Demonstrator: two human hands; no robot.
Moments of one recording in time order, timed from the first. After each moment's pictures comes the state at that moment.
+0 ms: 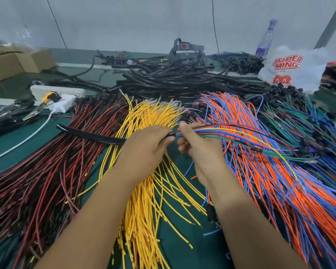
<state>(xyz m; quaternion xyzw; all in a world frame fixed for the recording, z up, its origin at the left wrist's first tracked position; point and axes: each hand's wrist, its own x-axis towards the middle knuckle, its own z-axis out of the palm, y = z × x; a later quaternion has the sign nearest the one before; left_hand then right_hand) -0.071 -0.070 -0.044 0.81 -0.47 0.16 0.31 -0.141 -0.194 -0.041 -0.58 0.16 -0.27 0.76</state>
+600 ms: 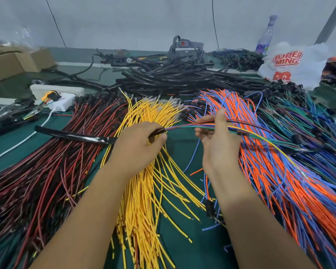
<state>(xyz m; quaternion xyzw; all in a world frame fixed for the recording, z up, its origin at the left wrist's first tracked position) -0.064 -0.060 -0.043 0.84 -0.40 0.13 0.34 -0.141 -0.207 -0.031 -0.43 0.19 -0.41 0.79</state>
